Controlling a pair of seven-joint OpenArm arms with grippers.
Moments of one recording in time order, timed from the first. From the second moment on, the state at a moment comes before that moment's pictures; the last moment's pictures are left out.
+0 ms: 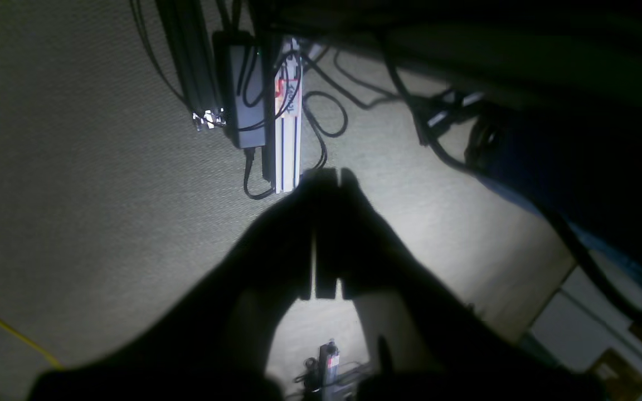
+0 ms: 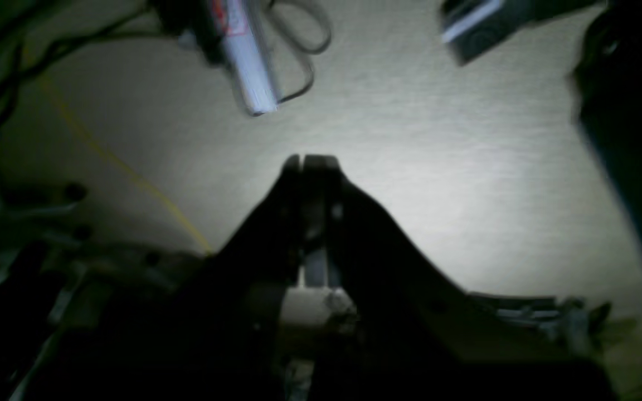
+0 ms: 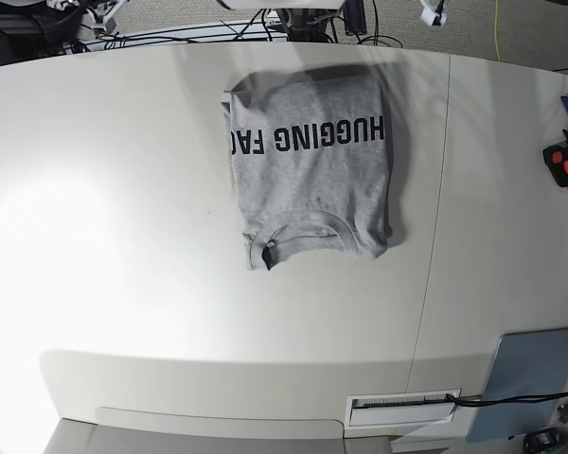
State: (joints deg) left arm 24.3 -12.7 -8.8 37.8 -16.2 -40.1 15.2; right arm -29.4 16.6 25.6 55.8 14.2 32.2 -44.9
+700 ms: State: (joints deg) left arm 16.2 -5.0 -8.9 29.0 -4.7 -25.3 6.1; right arm -16.1 15.7 12.0 25.2 -11.2 26.4 -7.4
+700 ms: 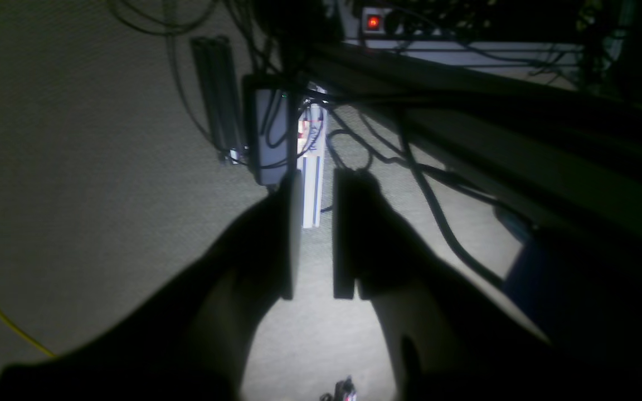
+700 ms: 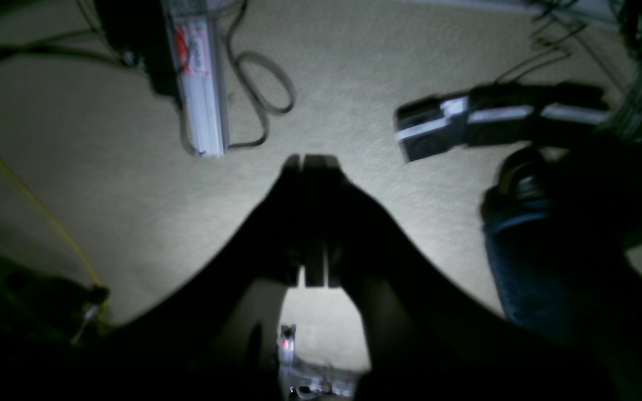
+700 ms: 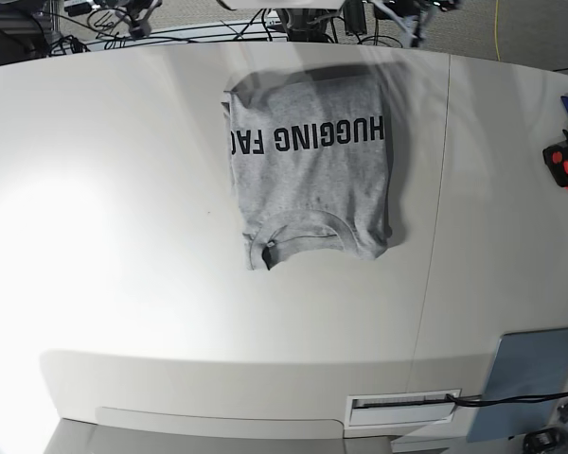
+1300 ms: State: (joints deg) left arm 16.1 -3.4 -9.0 28.0 -0.9 -18.1 5.2; right arm -13.1 15.8 11.0 22.7 -9.7 26.5 -6.4
